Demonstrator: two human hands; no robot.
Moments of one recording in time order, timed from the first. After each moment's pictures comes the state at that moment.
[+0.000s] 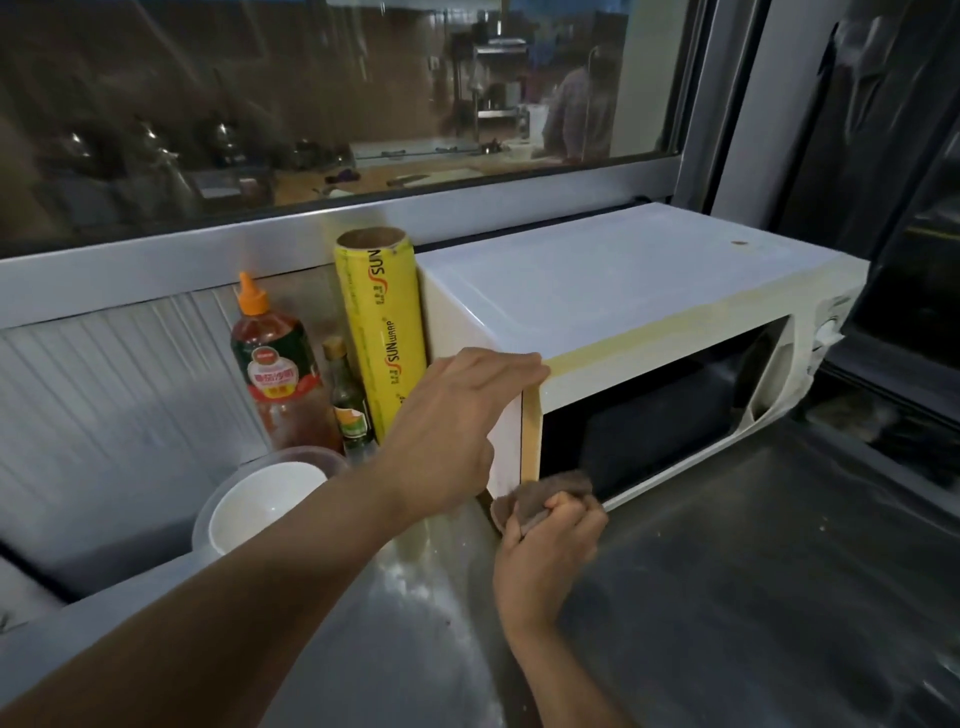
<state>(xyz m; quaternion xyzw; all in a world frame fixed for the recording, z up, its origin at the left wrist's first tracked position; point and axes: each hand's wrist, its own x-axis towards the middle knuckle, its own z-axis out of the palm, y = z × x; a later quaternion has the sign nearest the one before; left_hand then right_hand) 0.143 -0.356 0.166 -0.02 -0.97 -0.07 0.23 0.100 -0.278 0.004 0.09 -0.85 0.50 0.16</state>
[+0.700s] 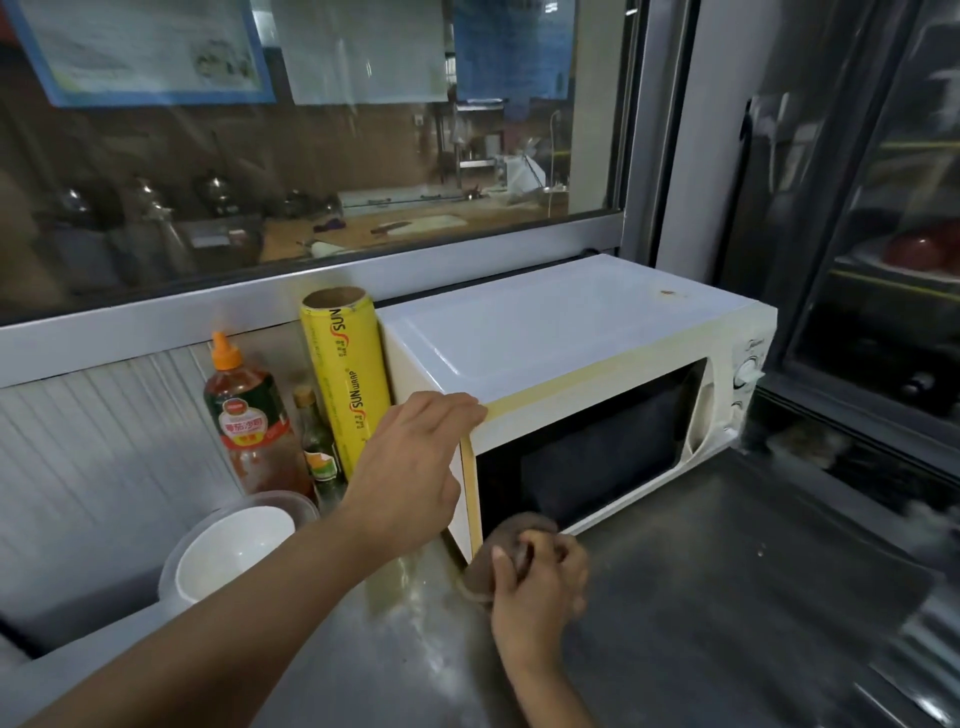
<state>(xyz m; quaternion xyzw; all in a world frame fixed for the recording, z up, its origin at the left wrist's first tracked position) 0.140 -0.324 0.176 0.04 -0.97 -0.02 0.25 0.087 -0.222 0.016 0.08 -0.84 0.54 0.10</state>
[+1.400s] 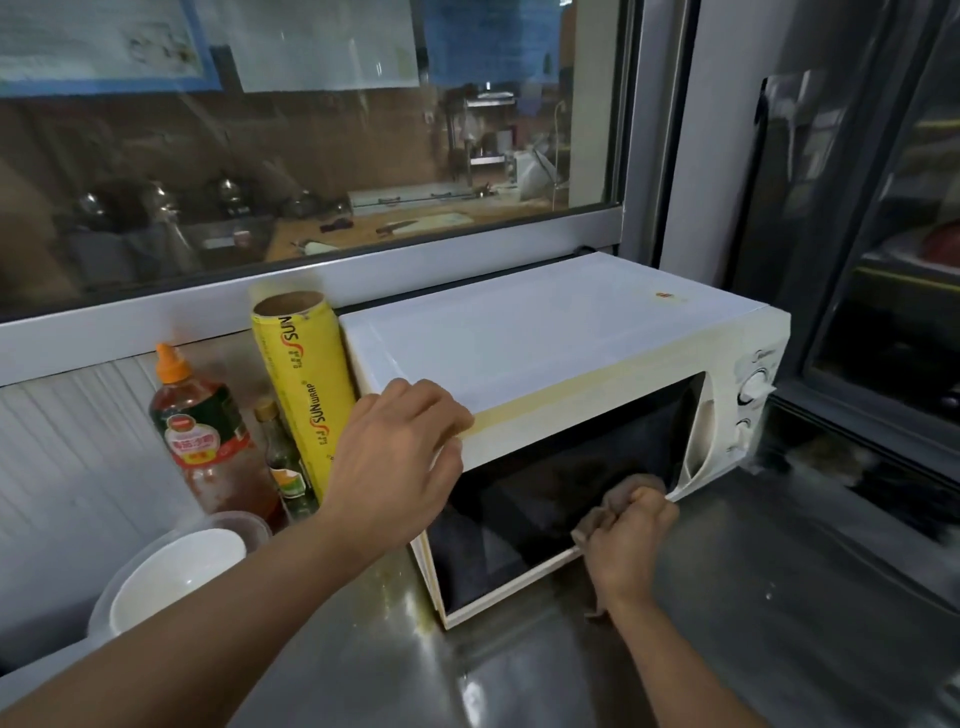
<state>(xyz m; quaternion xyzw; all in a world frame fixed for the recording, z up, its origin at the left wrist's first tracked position) 0.088 -0.310 0.185 0.08 -0.95 -0.02 0.29 -0.081 -0.179 0.003 0.09 -0.80 0.57 0.14</state>
